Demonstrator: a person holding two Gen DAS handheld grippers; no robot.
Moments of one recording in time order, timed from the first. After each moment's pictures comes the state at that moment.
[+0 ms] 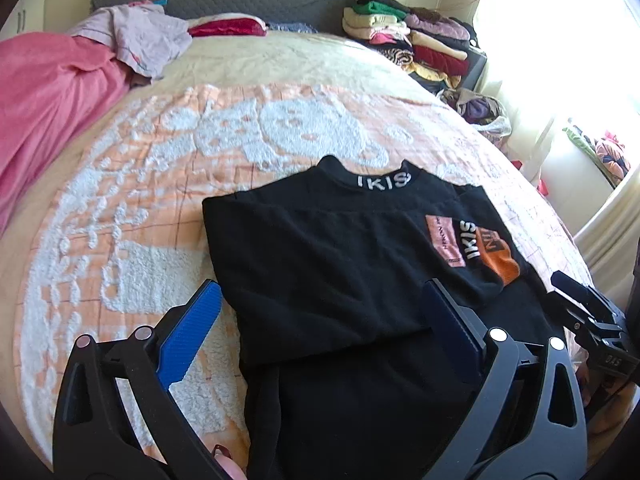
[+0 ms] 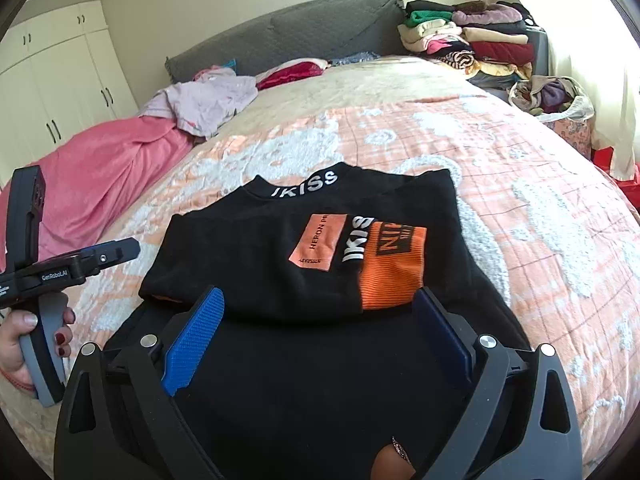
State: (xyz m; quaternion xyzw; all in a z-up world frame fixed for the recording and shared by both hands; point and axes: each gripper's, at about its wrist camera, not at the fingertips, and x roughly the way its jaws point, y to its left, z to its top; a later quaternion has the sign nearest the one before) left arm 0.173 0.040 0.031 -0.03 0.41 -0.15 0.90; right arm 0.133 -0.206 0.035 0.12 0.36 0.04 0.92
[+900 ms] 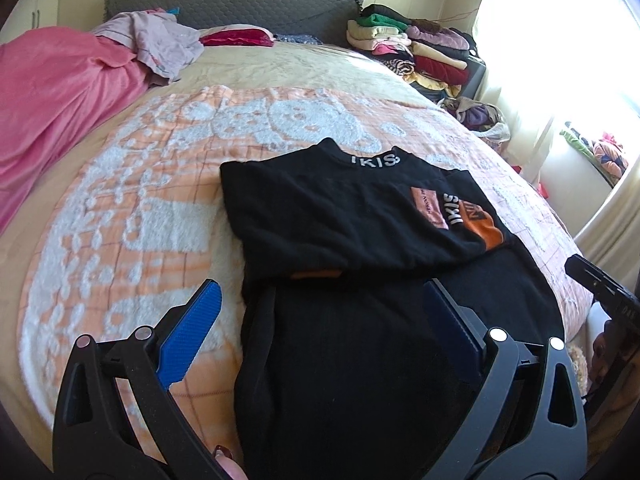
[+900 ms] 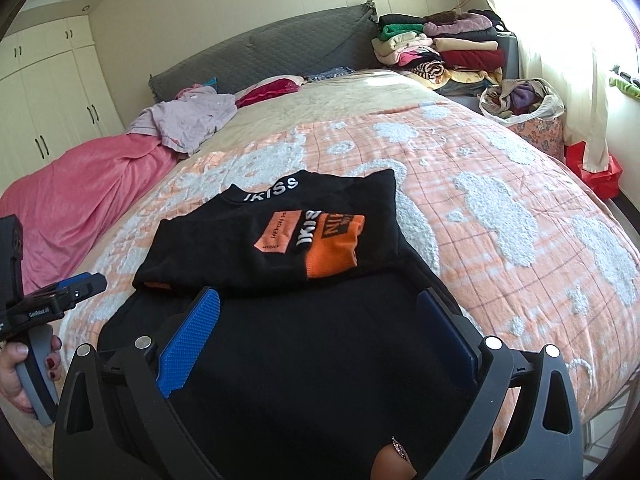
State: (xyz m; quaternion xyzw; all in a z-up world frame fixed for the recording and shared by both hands) left arm 0.102 0.049 0.023 -0.04 0.39 -0.14 0.91; right arm 0.072 -0.236 0.042 0.13 0.34 0.01 0.93
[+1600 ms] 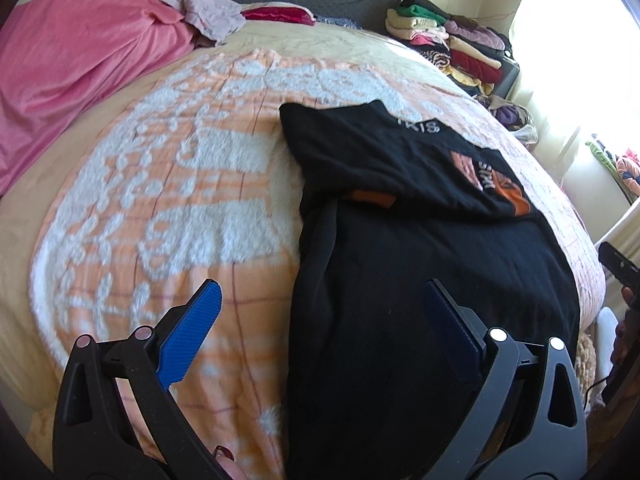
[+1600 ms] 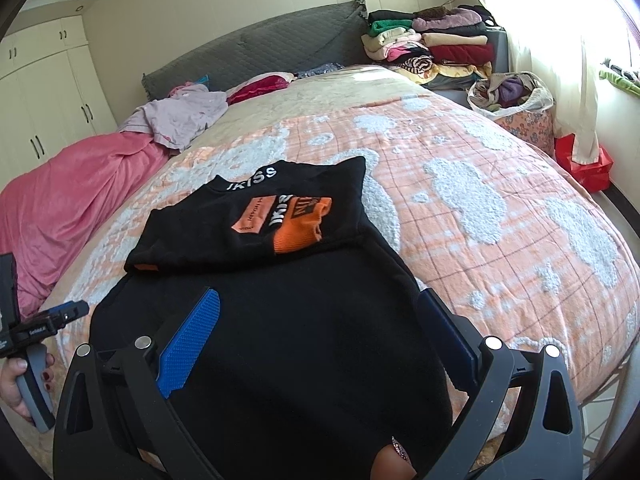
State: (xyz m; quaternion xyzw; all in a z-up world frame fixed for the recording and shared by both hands) left arm 0.057 0.086 -0.009 -0.06 0.43 -0.08 0.90; right arm 0.044 -0.261 0.037 0.13 0.35 -0.01 0.93
